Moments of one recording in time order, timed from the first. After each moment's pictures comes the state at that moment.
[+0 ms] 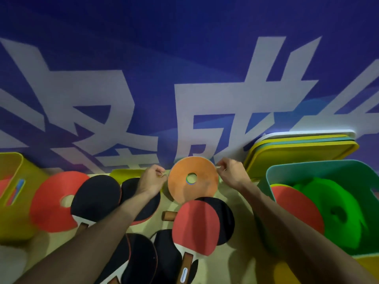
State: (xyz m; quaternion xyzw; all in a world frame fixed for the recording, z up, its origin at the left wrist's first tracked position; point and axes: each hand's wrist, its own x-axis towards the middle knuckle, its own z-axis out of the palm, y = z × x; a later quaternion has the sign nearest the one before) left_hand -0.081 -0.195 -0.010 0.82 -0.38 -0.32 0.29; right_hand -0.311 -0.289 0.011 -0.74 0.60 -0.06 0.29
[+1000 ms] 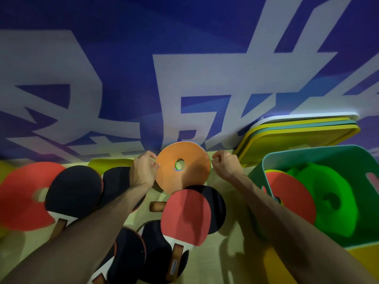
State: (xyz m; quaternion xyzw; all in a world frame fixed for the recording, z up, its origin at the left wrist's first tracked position) left_hand -0.097 -0.220 -0.045 0.85 -0.43 -0.20 0.22; right_hand -0.318 -0.301 -0.029 -0.68 0.66 -0.03 0.32
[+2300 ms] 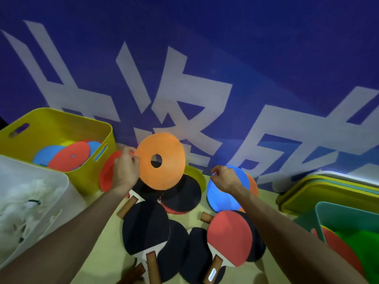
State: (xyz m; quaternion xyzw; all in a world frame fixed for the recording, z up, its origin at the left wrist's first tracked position) left_hand 0.070 -0.054 0.050 0.87 -0.28 -0.06 0.39; right_hand -0.157 -0.230 0.032 -0.83 0.48 0.04 0.28
